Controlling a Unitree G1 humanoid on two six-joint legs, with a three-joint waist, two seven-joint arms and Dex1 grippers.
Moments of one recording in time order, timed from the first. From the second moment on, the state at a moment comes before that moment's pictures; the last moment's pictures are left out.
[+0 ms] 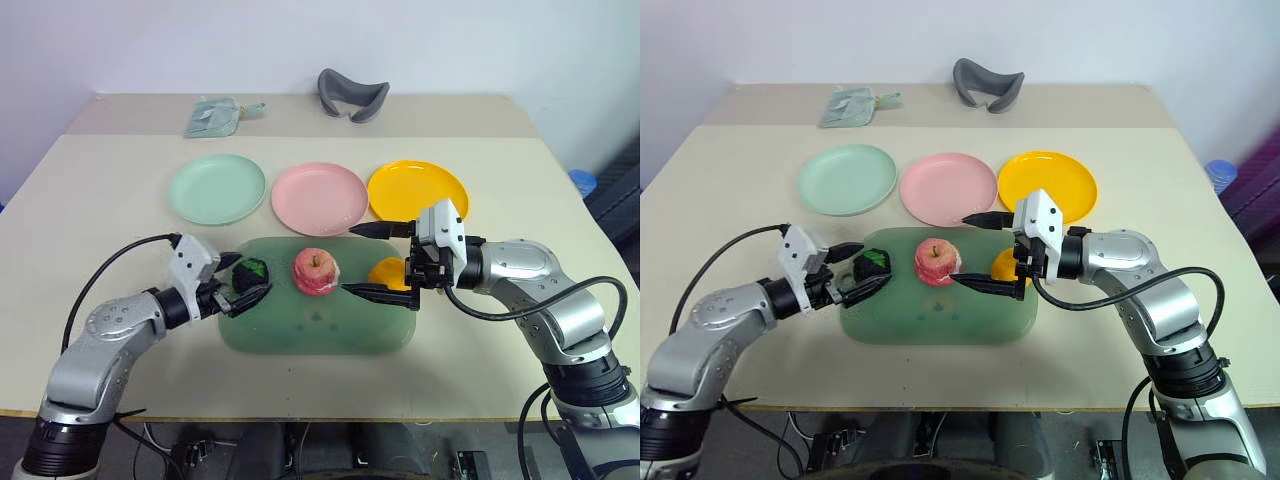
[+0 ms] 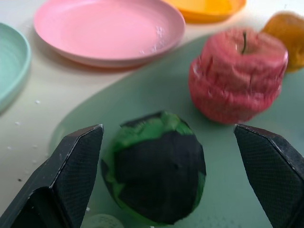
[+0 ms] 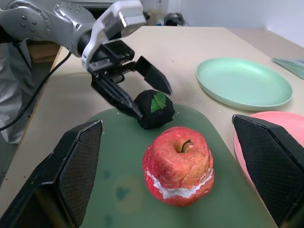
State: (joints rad) left arm -0.04 0.63 0.08 -0.38 -0.44 0.53 -0.71; right arm -0.39 -0.65 0.09 -0.37 0.53 0.44 1.01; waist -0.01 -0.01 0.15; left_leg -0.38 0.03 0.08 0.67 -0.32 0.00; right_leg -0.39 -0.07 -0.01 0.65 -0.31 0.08
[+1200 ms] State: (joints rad) left arm -0.66 0.21 0.22 0.46 -0.12 0.12 0.06; right arm -0.47 -0.51 0.09 -0.19 0.40 0.27 0.93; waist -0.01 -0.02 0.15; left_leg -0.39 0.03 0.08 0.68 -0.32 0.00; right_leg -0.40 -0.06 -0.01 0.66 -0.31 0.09
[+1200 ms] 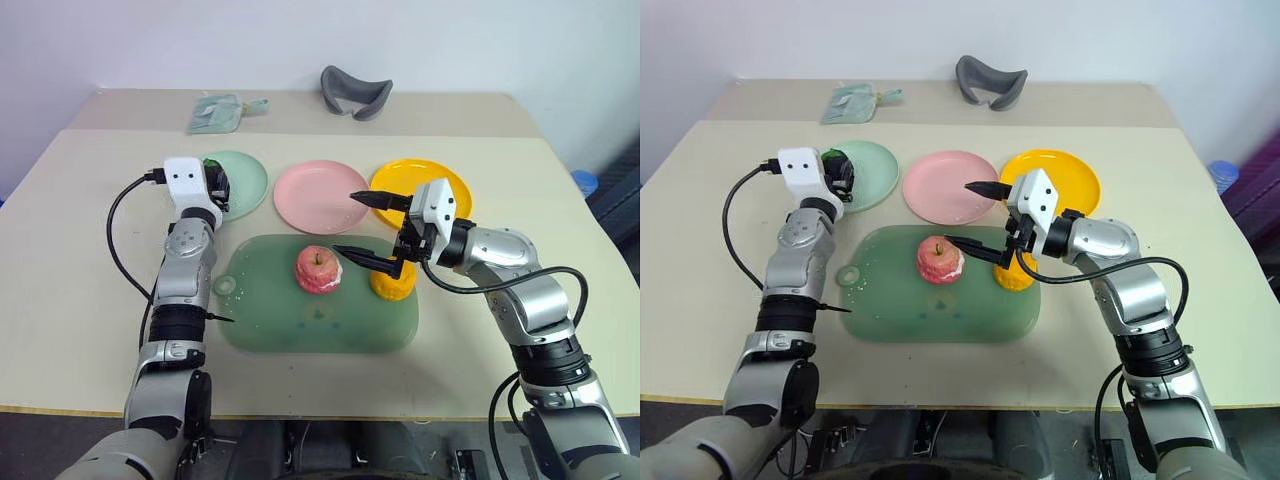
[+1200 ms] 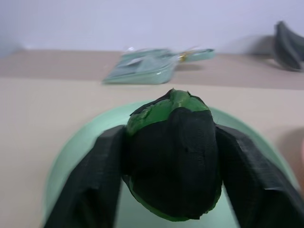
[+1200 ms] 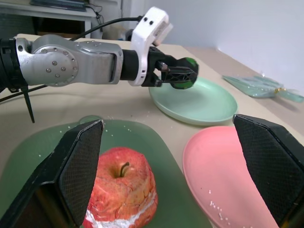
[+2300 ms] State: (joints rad) left arm -0.37 0.55 -0.09 -0.12 -0.43 0.38 -0.91; right arm -0.17 -0.75 -0.06 -0.49 0.51 0.61 0.87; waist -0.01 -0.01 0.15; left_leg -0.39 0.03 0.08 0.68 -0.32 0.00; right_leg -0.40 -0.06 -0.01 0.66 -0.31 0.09
